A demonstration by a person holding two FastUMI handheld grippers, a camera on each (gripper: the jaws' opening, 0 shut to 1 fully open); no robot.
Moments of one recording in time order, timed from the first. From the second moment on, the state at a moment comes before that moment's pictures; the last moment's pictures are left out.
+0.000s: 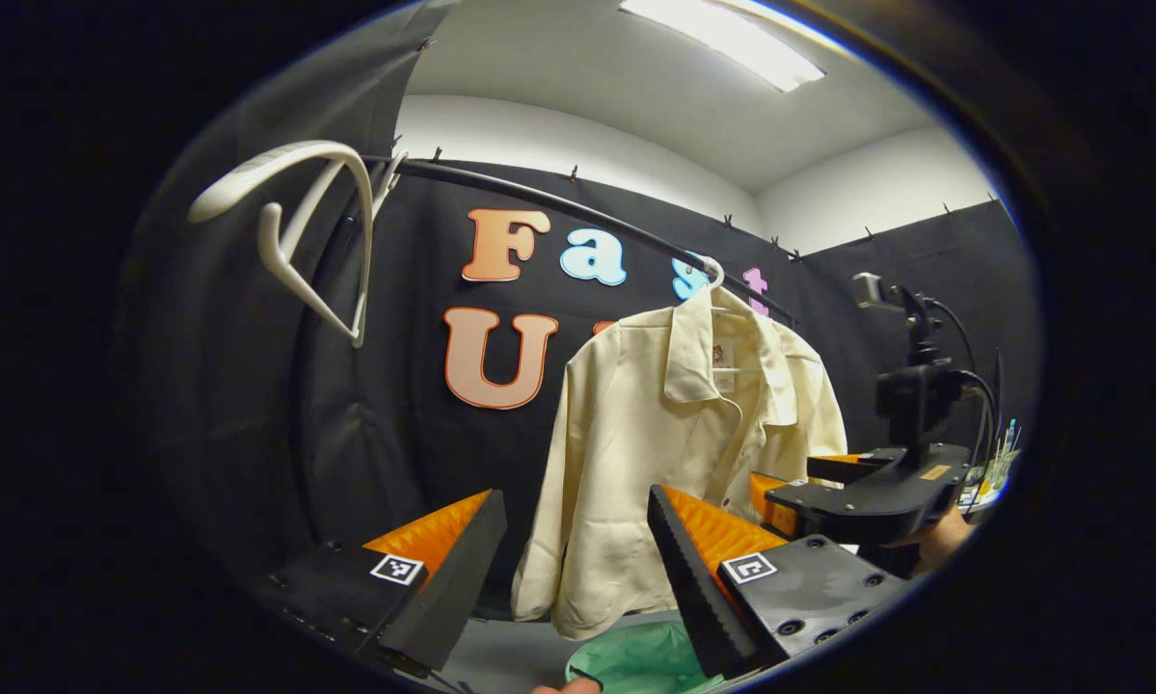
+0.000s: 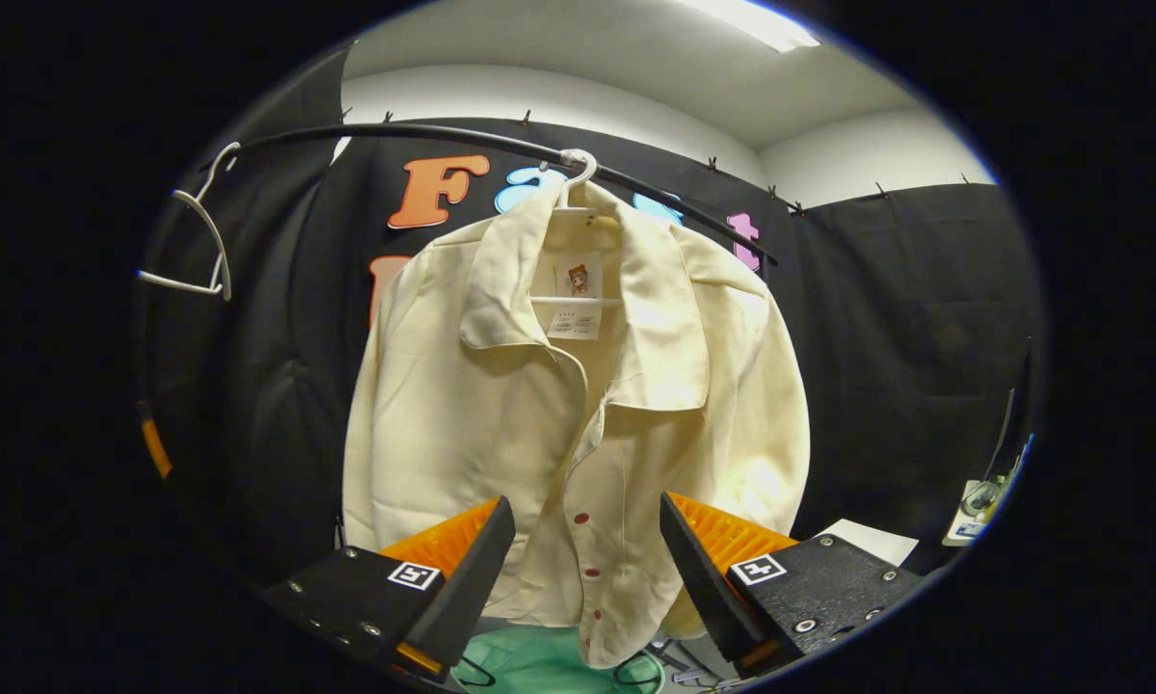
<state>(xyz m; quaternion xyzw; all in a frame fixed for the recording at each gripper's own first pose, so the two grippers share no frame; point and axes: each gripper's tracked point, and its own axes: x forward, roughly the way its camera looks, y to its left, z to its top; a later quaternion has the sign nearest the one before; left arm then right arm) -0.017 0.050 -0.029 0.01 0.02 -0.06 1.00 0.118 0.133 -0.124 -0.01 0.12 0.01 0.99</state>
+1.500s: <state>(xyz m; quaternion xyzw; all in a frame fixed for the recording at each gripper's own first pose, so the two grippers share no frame) 0.180 -0.189 -0.076 -0.02 -0.03 -0.14 0.99 0.202 -0.004 -0.073 0.01 0.03 0.03 1.00</state>
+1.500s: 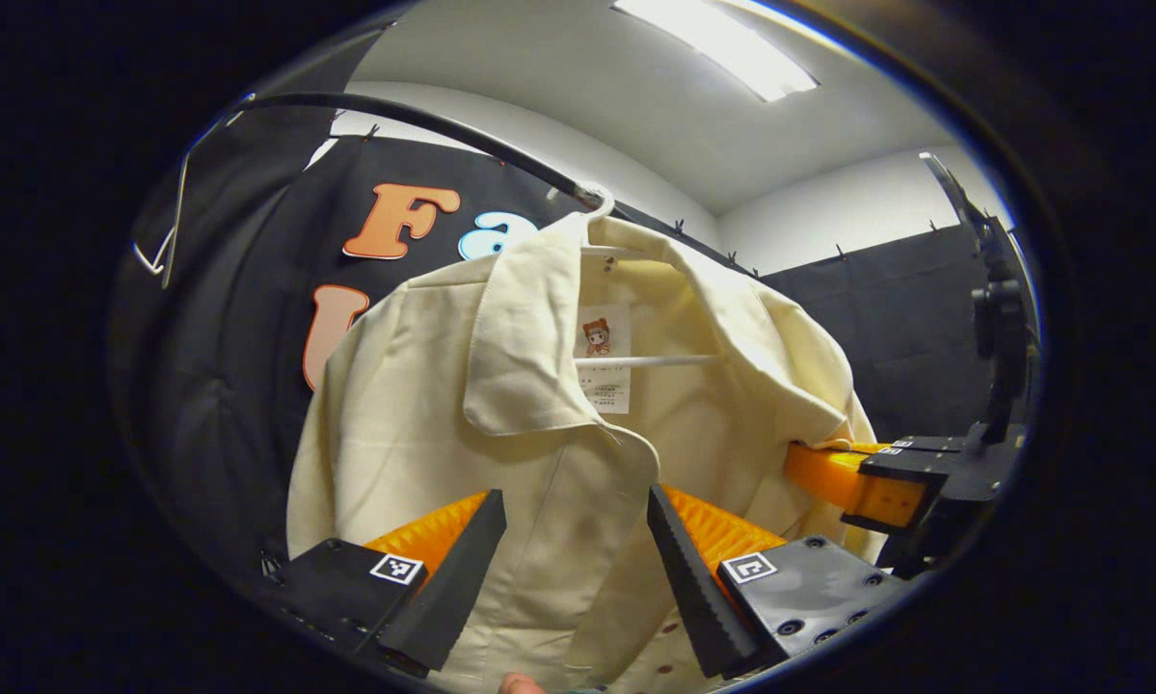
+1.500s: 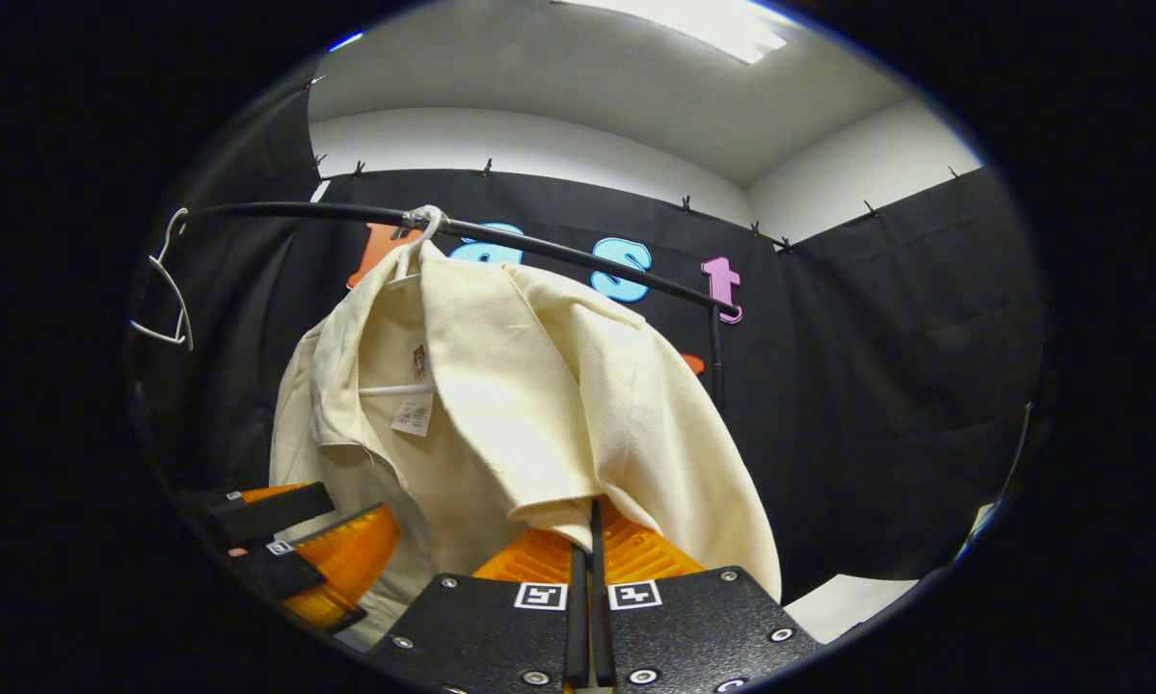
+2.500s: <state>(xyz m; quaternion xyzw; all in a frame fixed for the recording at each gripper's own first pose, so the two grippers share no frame) 0.214 -0.003 -0.094 0.19 -0.06 0.12 0.97 0.187 0.005 -0.053 0.02 0.01 0.04 1.00</state>
